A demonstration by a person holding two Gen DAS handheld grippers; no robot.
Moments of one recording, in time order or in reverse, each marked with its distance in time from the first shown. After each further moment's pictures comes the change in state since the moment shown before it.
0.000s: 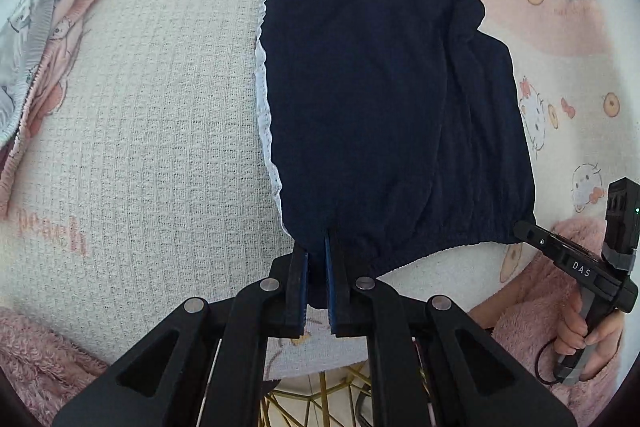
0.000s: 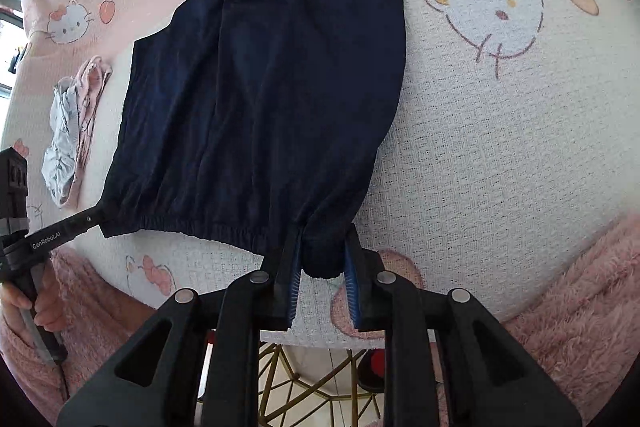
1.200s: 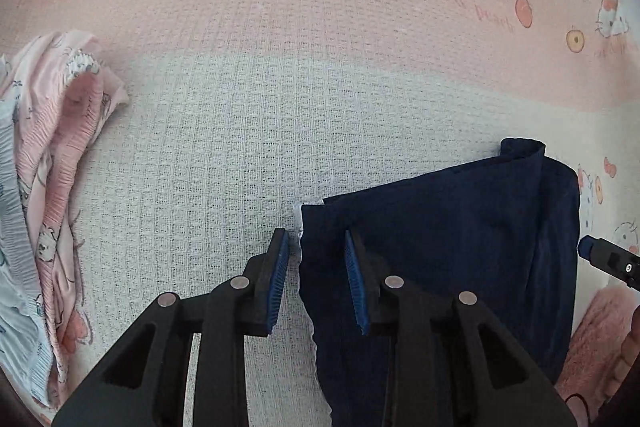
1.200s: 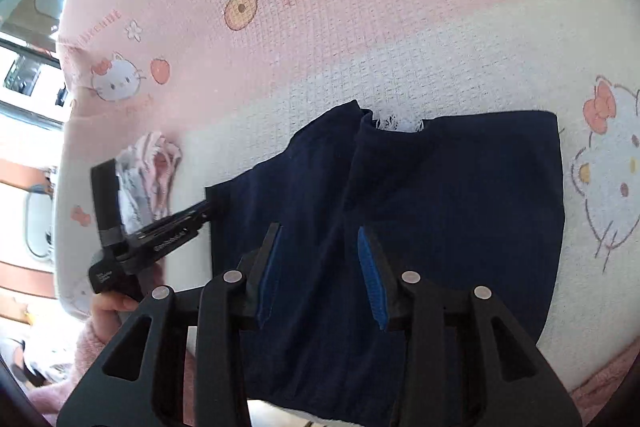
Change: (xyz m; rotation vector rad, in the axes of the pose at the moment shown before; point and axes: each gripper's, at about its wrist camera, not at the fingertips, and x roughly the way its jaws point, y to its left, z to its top) left arm 0.032 -0.003 0.155 0.096 -0.175 0.164; right arm 0.014 0.060 0.119 -0.052 -0.119 0.117
